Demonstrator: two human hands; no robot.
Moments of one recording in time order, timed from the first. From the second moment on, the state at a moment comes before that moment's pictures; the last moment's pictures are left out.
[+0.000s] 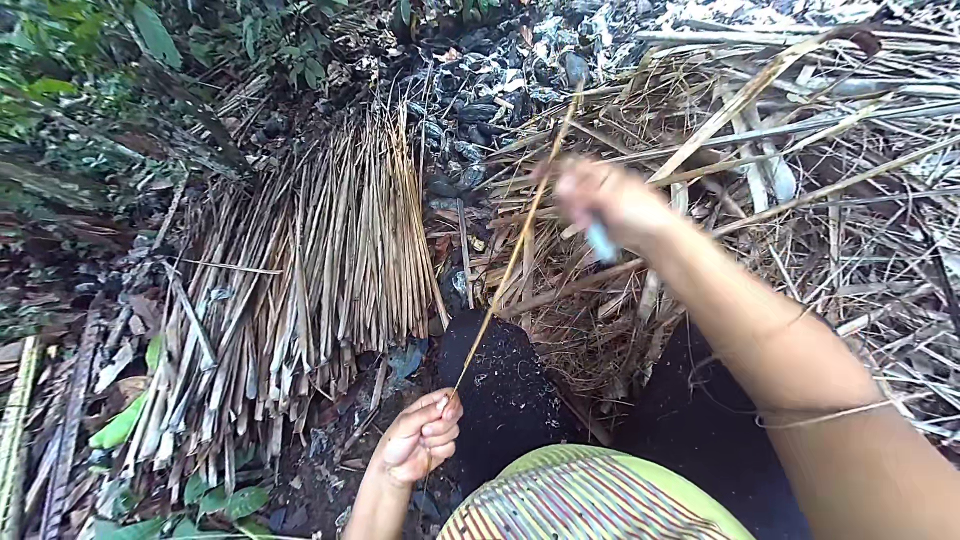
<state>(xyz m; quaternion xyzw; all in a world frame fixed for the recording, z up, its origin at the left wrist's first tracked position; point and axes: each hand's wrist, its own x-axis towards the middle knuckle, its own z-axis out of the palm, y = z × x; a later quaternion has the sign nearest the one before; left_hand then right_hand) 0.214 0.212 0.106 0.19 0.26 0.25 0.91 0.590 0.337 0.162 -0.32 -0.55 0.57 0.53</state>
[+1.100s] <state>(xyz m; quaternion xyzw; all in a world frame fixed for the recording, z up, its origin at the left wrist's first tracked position) 0.269 0.211 0.129 0.56 0.45 0.43 0.54 0.538 0.304 0.163 -0.26 -0.50 0.67 0.48</state>
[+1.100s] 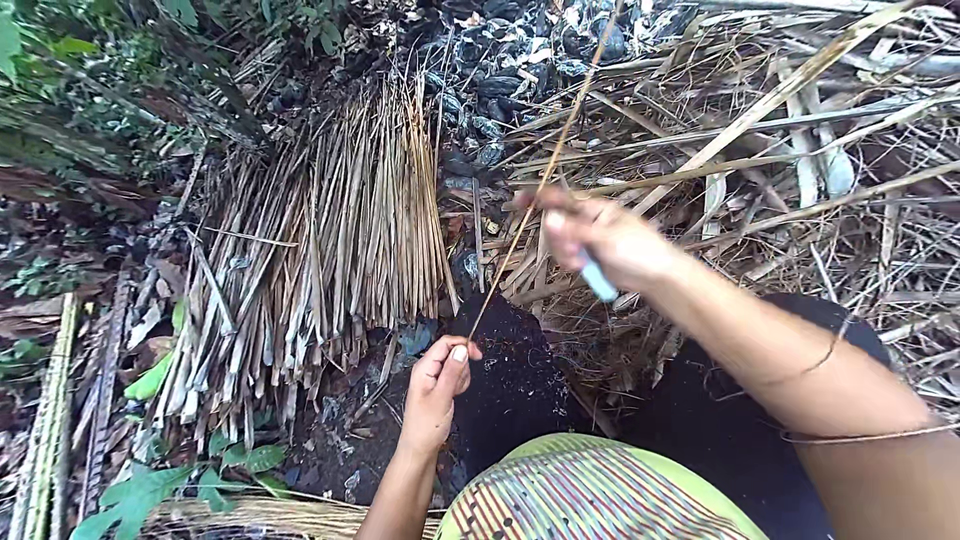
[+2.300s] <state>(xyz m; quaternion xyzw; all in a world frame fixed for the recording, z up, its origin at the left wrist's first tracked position) 0.260 0.212 0.143 0.30 0.35 0.37 0.81 0.605 0.333 0.186 -0.32 -0.45 0.55 0.63</state>
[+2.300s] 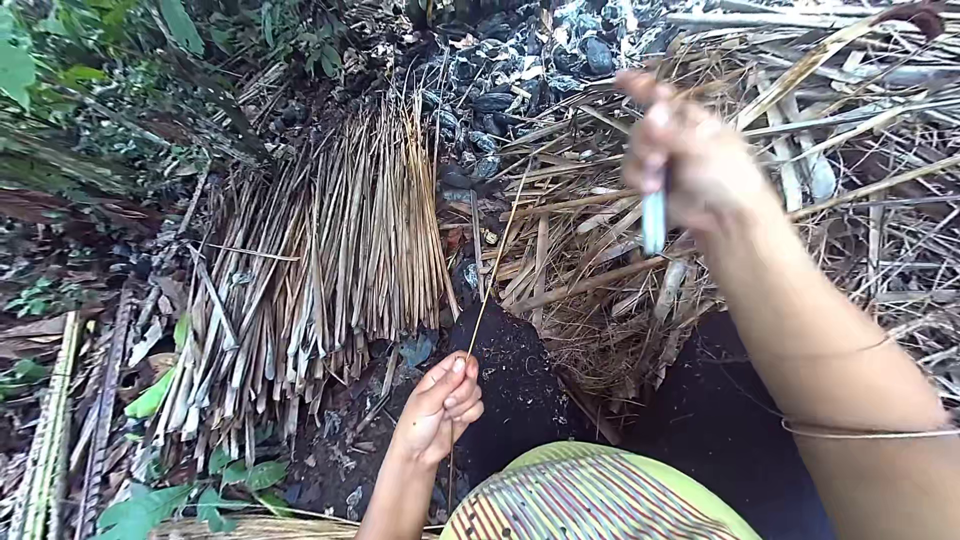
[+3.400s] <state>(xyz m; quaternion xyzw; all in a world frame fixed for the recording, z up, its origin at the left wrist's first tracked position) 0.277 0.213 0.139 0.75 0.51 0.39 0.16 0.531 0.275 0.179 -0.30 -0.48 0.71 0.42</state>
